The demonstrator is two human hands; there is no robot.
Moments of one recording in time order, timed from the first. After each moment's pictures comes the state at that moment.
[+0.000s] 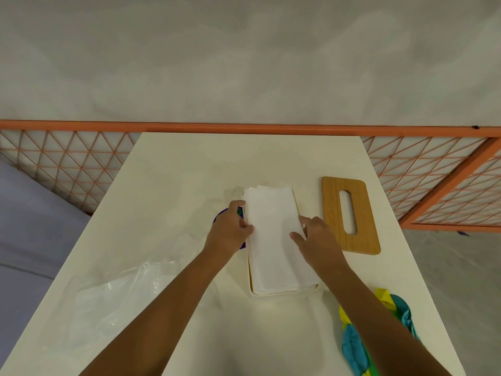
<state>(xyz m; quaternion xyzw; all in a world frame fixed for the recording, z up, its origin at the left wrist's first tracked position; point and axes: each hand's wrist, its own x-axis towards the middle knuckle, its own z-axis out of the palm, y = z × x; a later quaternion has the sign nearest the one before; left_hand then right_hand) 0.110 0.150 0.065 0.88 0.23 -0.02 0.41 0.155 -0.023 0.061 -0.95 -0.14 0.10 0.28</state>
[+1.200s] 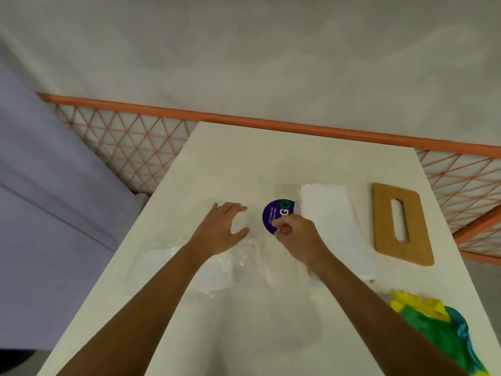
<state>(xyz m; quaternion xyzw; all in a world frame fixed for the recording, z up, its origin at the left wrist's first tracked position) 0.015 0.261 0.054 0.96 0.13 -0.02 0.23 0.091 0.088 0.071 -0.88 -0.24 0.20 0.36</state>
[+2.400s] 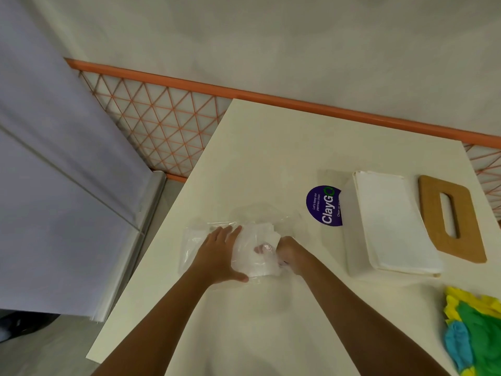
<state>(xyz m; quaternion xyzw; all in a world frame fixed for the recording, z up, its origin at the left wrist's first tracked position) -0.097 0.320 -0.021 0.97 0.17 -0.11 0.17 0.018 0.188 0.008 -0.85 -0.07 0.46 0.26</state>
